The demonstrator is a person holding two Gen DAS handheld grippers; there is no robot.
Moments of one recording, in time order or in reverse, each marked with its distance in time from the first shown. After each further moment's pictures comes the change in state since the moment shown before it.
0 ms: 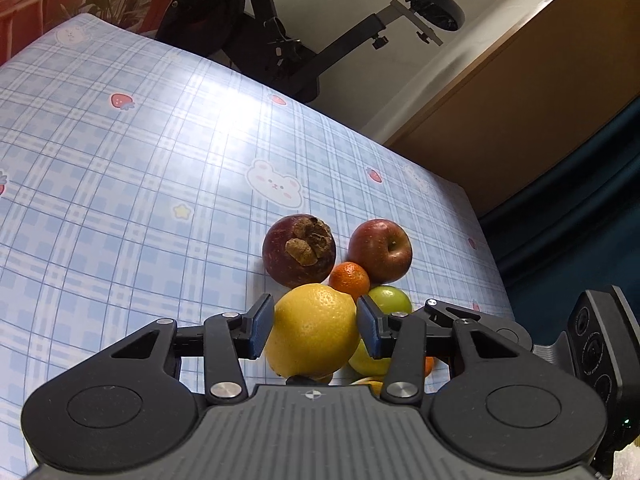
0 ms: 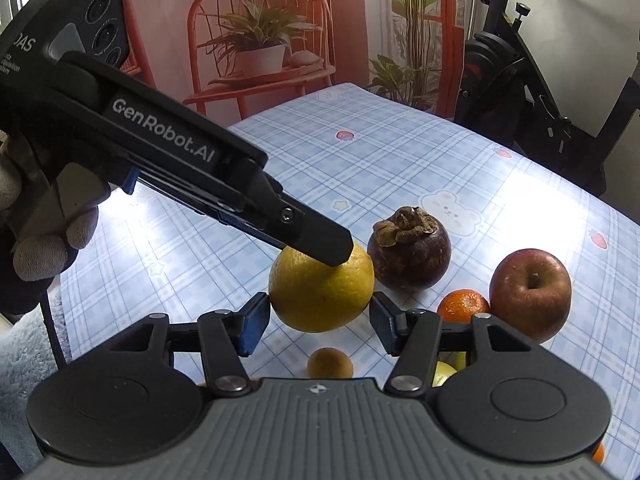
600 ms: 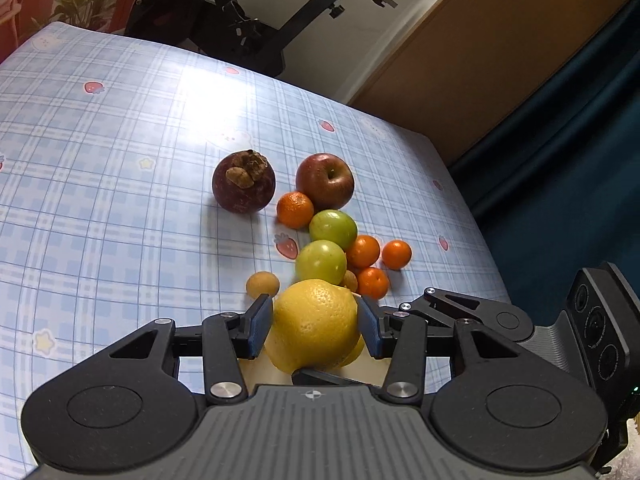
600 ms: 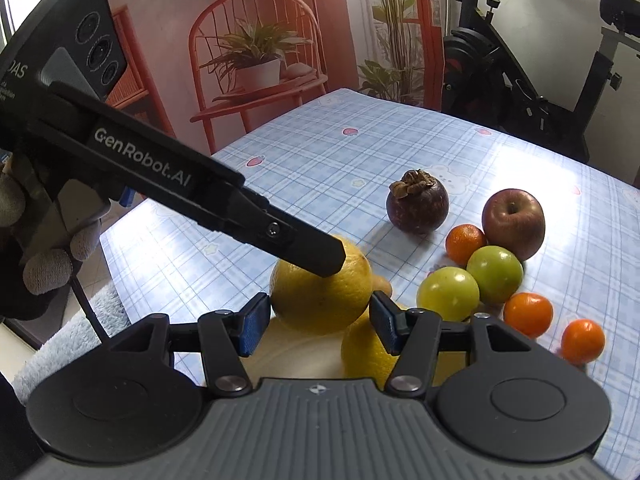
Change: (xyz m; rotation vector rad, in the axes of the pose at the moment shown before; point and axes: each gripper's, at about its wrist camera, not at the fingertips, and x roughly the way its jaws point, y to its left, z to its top) left arm -0.031 -0.044 -0.052 0.110 0.076 -0.015; right arm -0.066 0.028 -0.038 0.118 -0.030 0.001
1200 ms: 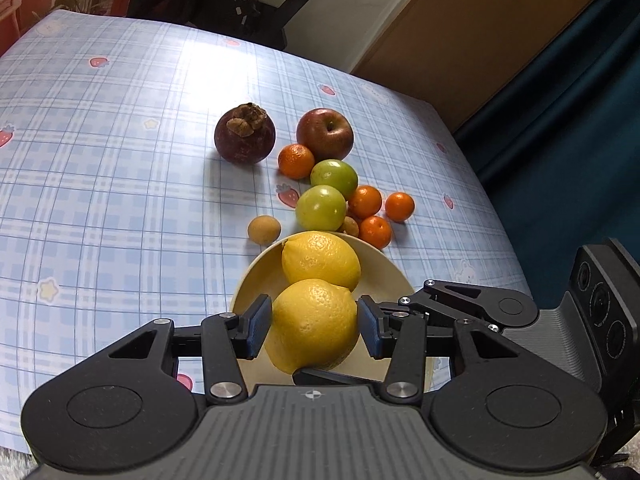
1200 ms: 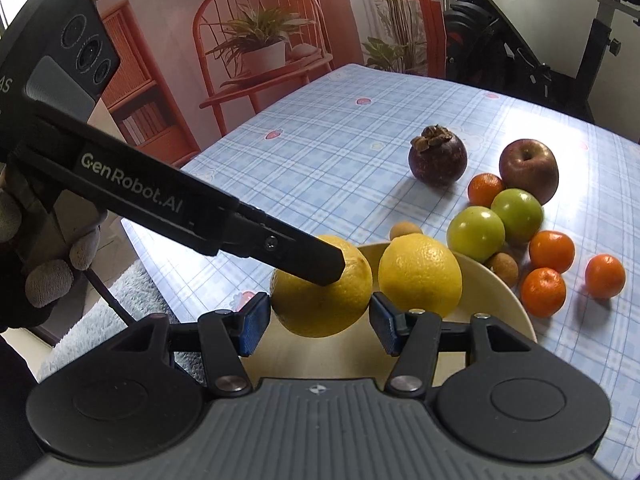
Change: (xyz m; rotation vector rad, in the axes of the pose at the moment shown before) left arm 0.007 -0.002 -0.028 0.031 0.070 0.038; right arm -0.003 0.012 -0.024 0.058 0.079 0.038
